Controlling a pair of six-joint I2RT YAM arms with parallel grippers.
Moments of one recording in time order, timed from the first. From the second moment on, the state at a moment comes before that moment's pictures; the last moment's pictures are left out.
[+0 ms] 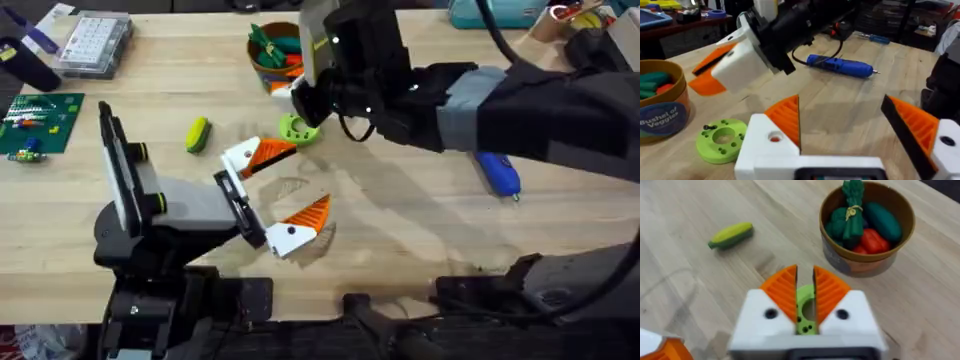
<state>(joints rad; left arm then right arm) -0.03 0.00 0.01 -0.10 1.00 -0.02 0.75 1.65 1.04 0.09 -0.08 0.03</state>
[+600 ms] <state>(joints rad) -0.03 0.00 0.01 -0.10 1.00 -0.02 0.75 1.76 1.04 0.02 -0.08 -0.02</state>
